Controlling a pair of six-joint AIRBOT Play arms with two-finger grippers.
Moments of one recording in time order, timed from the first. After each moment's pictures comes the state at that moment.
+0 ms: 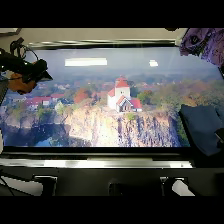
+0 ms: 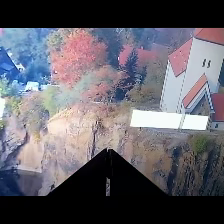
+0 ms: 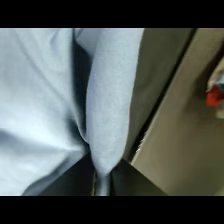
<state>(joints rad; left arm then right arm) 0.09 -1.70 2.02 1.15 -1.56 -1.77 -0.68 -1.18 1.03 1.33 -1.50 -0.99</state>
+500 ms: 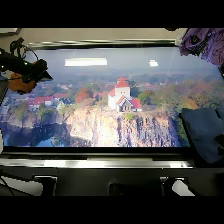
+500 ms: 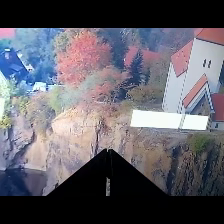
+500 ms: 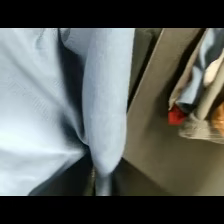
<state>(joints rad) 0.09 -1.70 2.02 1.15 -1.56 -1.77 -0.68 -1.18 0.94 1.19 -1.45 -0.99</state>
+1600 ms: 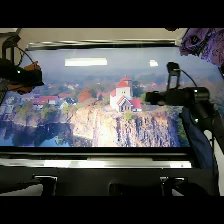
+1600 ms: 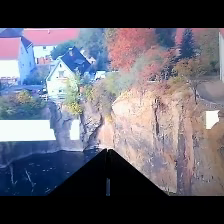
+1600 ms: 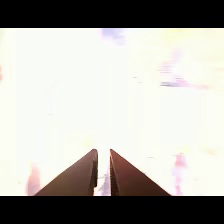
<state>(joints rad) 0.01 -1.41 1.74 1.39 -1.48 -1.55 0.21 -1.18 1.13 1.72 -0.88 -1.43</state>
